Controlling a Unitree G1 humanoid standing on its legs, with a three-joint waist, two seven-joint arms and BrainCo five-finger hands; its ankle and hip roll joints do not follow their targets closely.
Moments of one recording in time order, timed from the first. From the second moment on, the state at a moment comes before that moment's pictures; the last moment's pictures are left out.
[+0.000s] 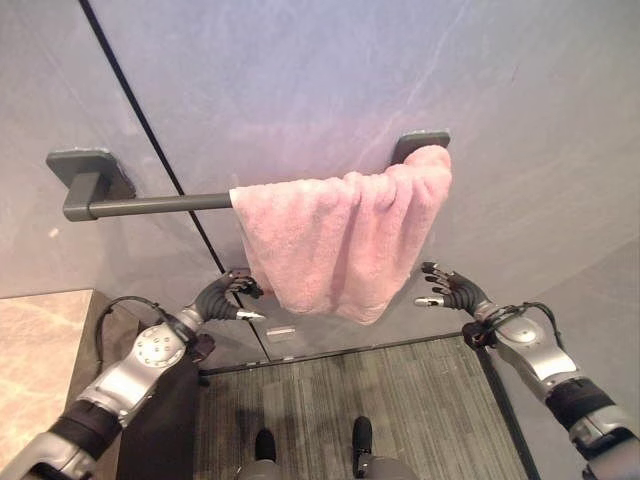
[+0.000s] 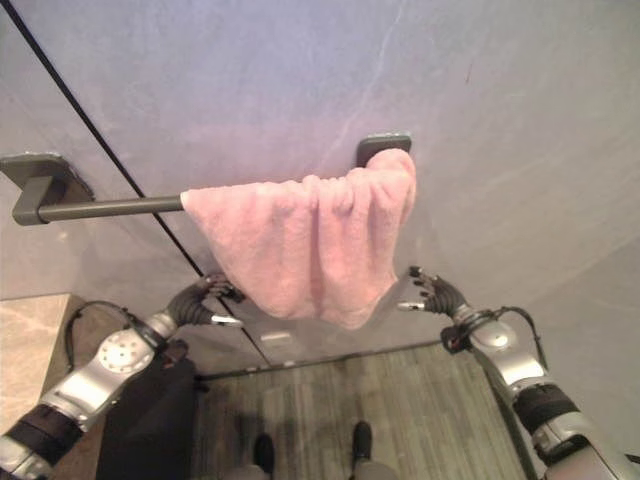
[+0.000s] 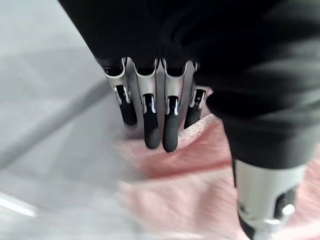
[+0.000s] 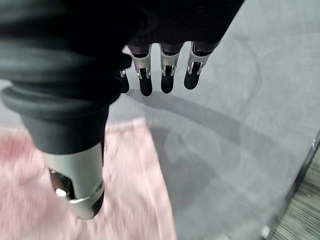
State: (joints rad) left arm -0.26 0.71 -0.50 0.17 -0.28 -0.17 -0.05; right arm -0.37 -0.72 0.53 0.46 0.53 -0.06 0.14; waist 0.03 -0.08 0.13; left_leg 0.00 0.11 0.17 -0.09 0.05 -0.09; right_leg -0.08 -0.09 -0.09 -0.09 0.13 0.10
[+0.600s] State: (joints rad) left arm -0.30 0.62 -0.53 0.18 -0.25 -0.15 0.00; right arm -0.48 -0.59 0.62 0.44 0.58 -0.03 0.15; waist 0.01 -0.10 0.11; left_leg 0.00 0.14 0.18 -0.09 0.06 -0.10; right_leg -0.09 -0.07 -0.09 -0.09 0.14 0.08
